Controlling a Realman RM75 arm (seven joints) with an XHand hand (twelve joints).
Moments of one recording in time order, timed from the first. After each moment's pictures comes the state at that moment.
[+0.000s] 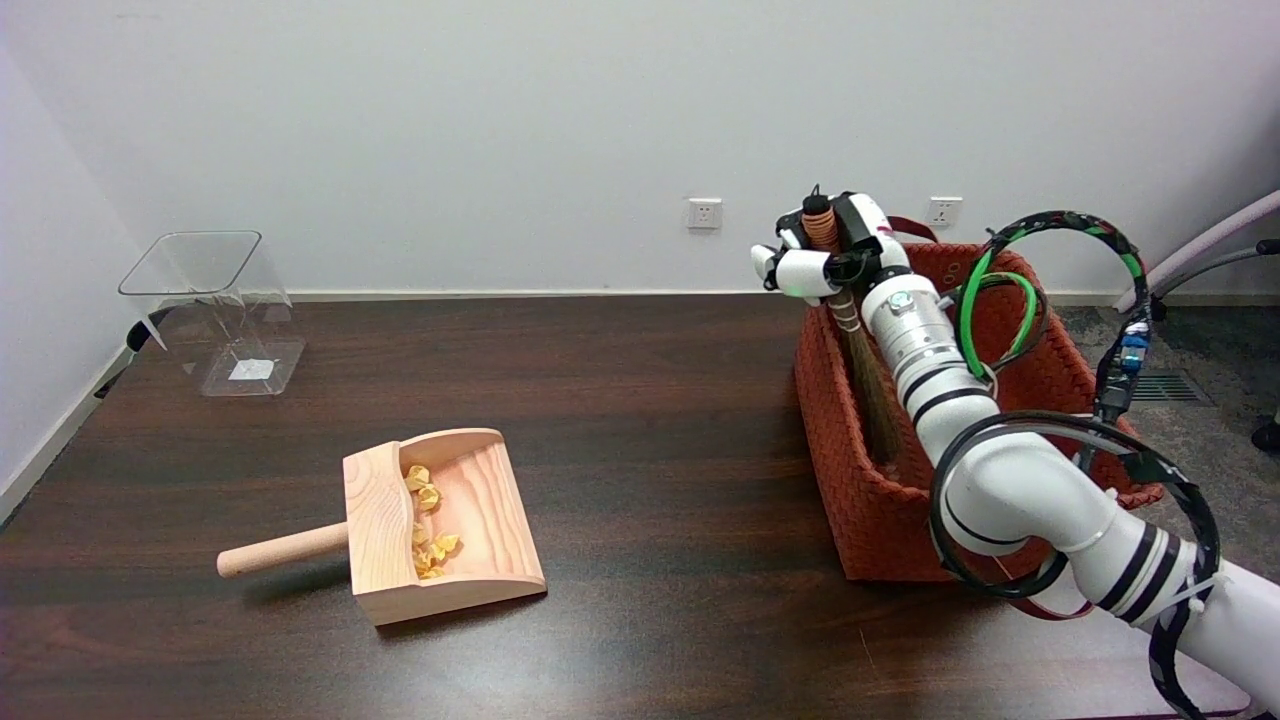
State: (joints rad) arm 0.18 -0.90 1.05 -1.68 -1.05 0.77 -0.20
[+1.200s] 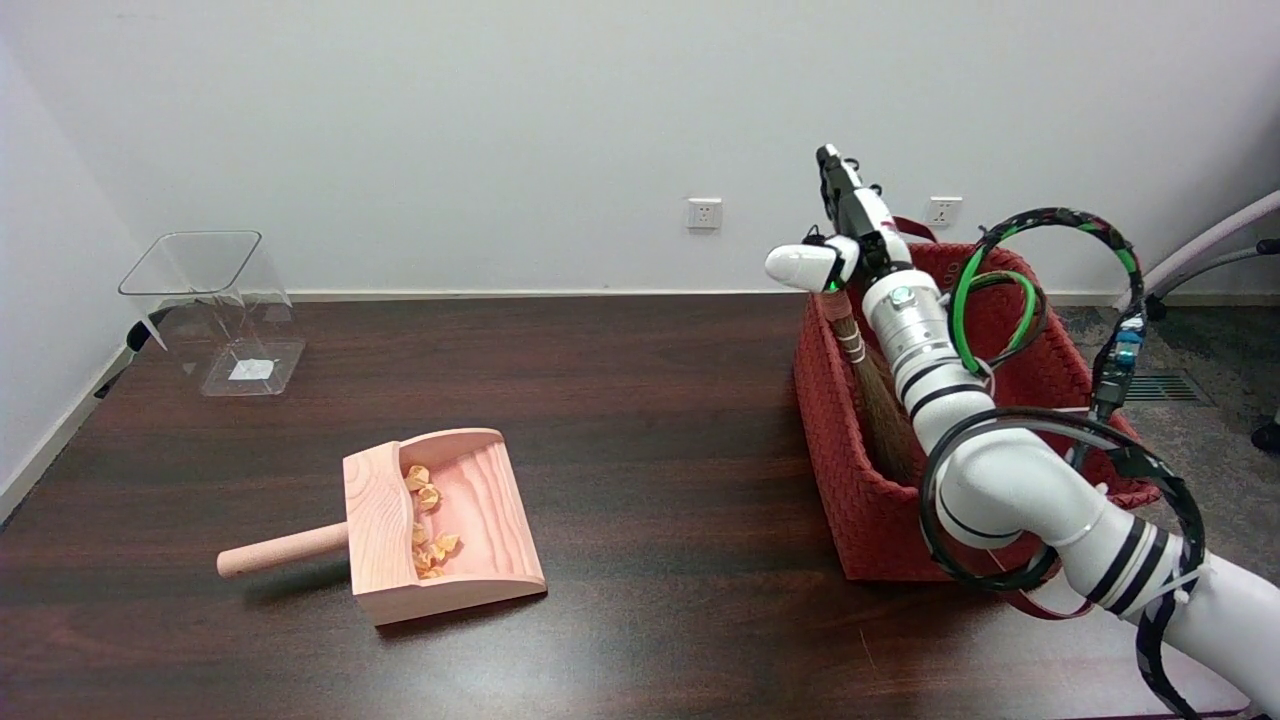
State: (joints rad) arm 0.21 -0.91 1.04 -1.63 -1.09 0.77 -0.13
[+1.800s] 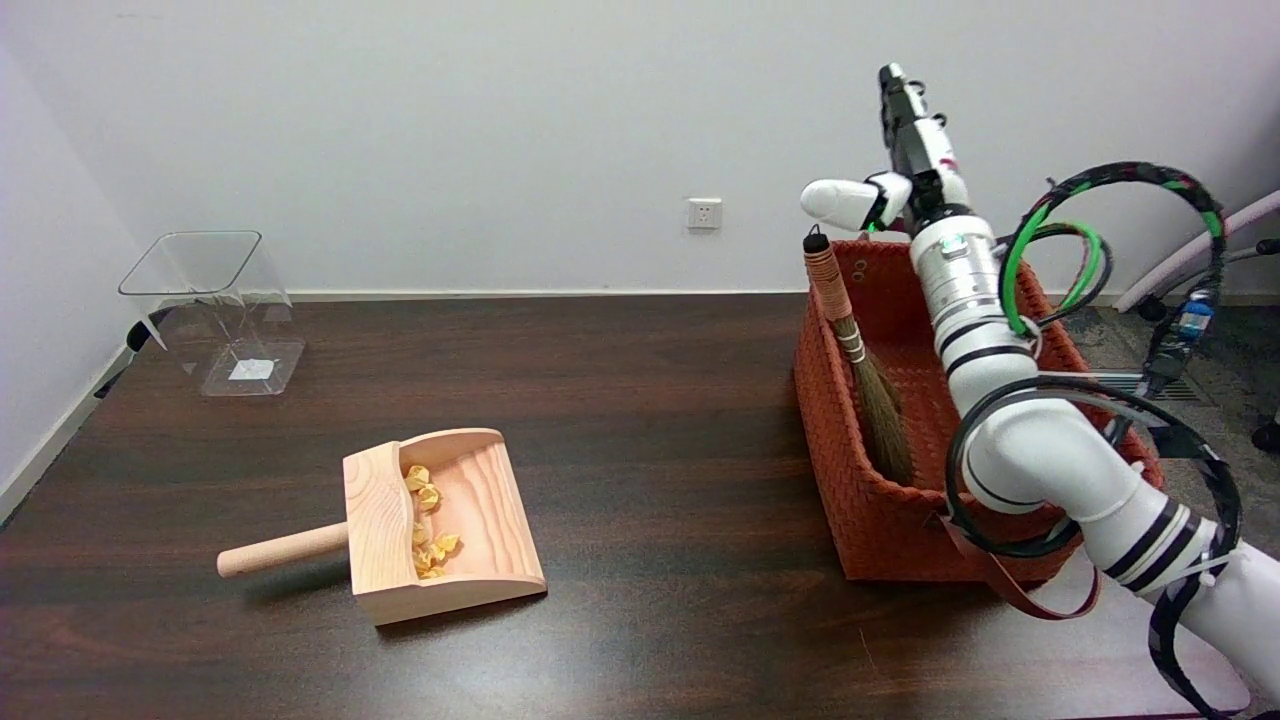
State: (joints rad) arm 0.20 -0.90 1.18 -1.67 -1.19 0.77 -0.13
